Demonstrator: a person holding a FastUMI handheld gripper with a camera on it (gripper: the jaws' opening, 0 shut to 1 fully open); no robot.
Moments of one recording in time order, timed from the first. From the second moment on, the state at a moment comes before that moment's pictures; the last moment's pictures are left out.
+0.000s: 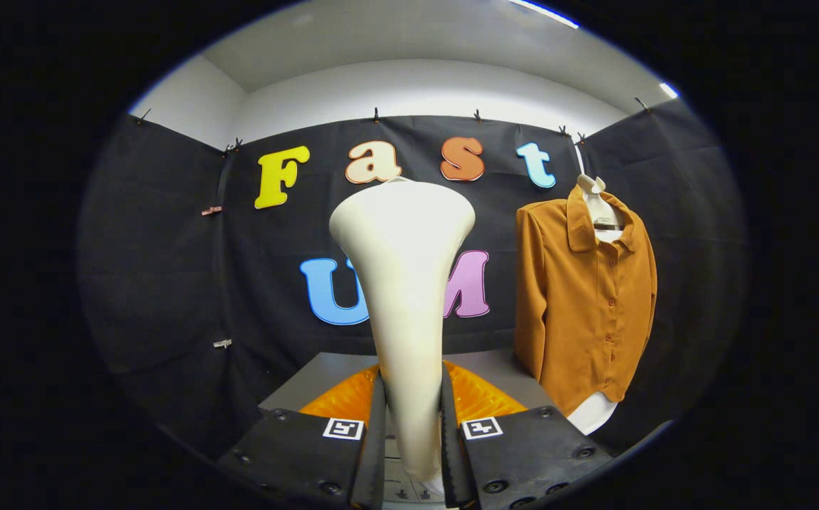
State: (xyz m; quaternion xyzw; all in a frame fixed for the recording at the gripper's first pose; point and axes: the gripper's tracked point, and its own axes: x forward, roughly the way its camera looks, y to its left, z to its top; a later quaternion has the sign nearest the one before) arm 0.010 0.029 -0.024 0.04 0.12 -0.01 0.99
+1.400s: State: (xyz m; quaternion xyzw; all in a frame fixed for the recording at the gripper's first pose) arm 0.021 0.029 -0.019 0.04 0.11 -0.01 0.99
